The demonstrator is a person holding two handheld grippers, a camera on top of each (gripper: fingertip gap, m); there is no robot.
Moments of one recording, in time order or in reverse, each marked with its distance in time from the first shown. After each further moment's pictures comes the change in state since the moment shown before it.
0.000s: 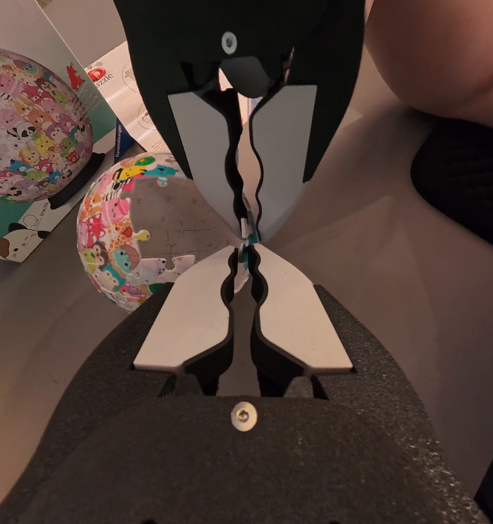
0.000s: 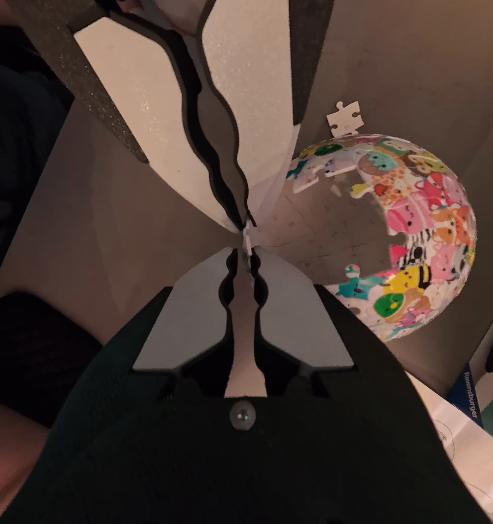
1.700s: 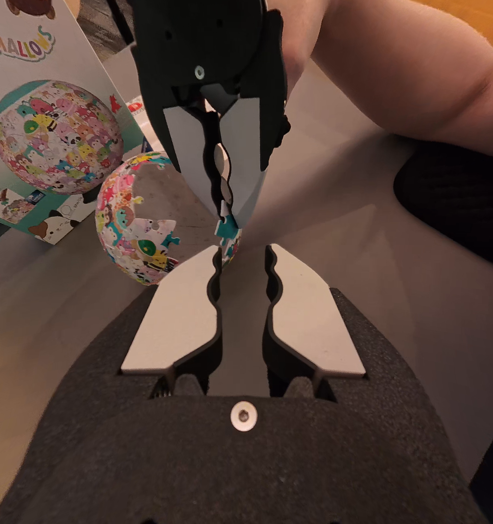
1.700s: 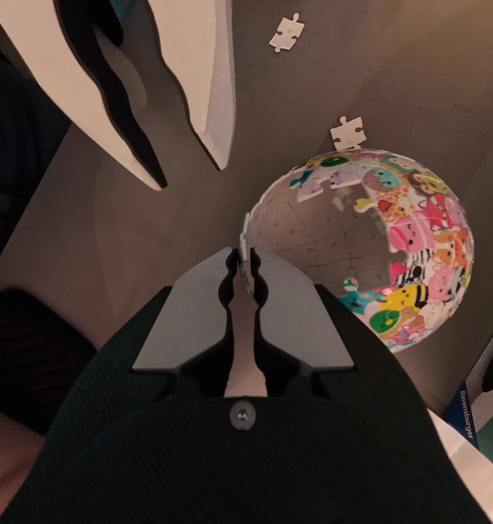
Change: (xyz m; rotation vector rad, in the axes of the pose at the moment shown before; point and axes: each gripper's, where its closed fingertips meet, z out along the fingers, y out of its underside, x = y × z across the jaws) left arm 0.022 0.004 -0.035 0.122 -0.115 -0.005; right arm 0.000 -0.004 0.003 0.031 -0.018 -0.043
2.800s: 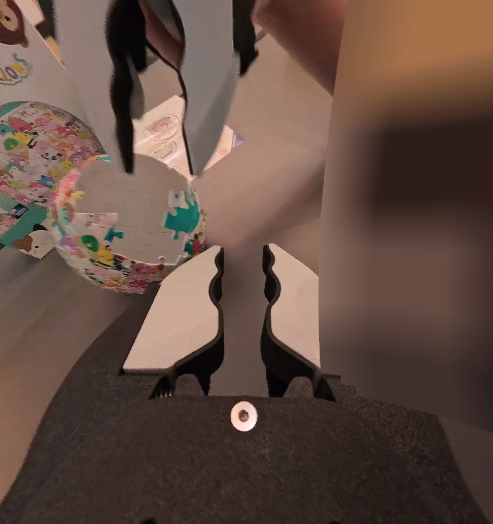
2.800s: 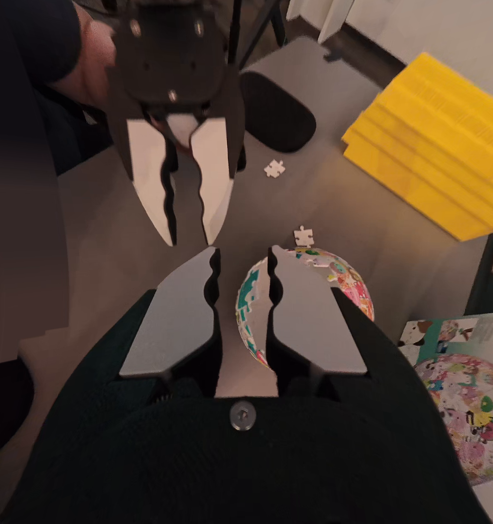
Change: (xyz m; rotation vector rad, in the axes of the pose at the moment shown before) left arm 0.039 0.015 0.010 0.106 -0.043 0.074; right arm -0.027 -0.049 -0.045 0.298 0.151 -0.360
